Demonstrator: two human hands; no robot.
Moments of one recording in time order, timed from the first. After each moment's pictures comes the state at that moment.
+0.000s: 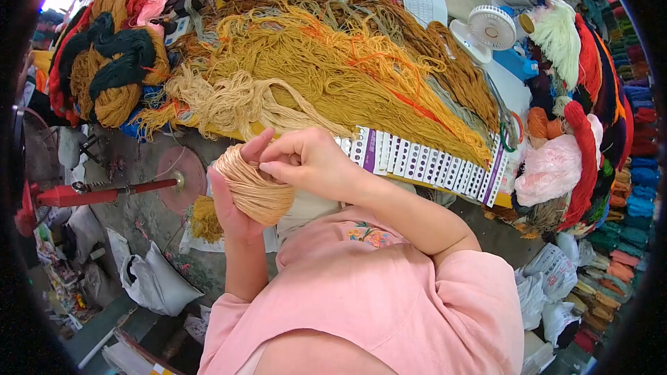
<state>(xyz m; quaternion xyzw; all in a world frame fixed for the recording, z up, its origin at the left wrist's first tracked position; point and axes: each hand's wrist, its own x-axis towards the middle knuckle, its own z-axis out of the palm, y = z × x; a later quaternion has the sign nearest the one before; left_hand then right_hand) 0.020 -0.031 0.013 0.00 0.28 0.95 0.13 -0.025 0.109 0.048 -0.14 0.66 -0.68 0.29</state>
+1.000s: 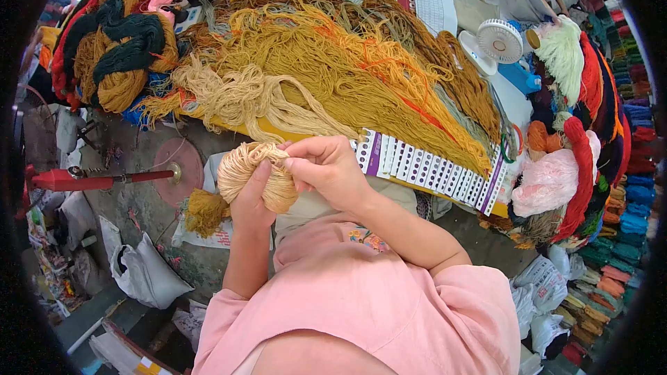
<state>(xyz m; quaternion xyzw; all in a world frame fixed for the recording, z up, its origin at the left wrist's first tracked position) 0.025 -0.023 0.013 -0.12 0.36 0.92 0.05 -0.004 0.099 0.033 0.02 0.56 -0.80 0.22</state>
